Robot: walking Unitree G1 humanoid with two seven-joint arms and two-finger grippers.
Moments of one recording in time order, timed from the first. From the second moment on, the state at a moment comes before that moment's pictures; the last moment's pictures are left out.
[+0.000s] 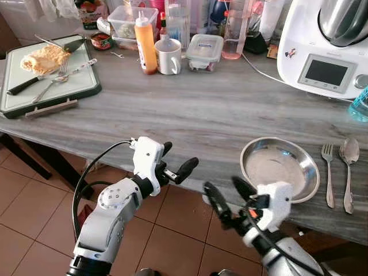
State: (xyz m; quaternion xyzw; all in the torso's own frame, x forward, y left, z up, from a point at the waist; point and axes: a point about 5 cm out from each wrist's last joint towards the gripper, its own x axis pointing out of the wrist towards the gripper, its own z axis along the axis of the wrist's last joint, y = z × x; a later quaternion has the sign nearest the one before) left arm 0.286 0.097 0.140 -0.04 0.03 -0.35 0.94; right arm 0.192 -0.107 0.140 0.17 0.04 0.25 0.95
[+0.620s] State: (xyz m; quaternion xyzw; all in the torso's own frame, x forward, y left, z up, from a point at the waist) left arm 0.292 0.088 0.154 -0.05 -0.01 -0.35 0.94; right arm 0.213 -0.160 0.186 0.00 -0.12 0.04 0.99
